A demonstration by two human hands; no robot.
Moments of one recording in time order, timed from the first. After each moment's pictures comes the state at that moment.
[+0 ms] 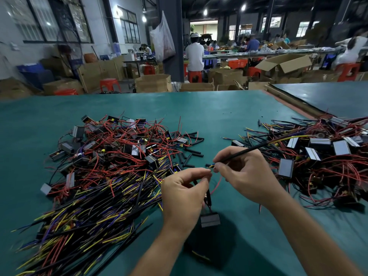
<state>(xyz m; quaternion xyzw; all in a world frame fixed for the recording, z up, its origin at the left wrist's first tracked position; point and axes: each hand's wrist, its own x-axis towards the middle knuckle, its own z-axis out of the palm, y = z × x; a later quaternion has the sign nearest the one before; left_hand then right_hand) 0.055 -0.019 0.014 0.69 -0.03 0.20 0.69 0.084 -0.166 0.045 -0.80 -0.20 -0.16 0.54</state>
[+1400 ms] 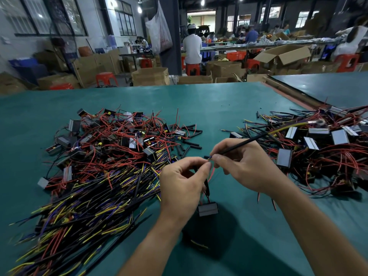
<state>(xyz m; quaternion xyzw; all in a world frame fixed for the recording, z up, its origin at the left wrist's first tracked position) 0.055 -0.016 0.017 0.71 -0.09 0.21 0.67 0.084 -0.173 0.047 -0.82 -0.23 -0.11 0.52</state>
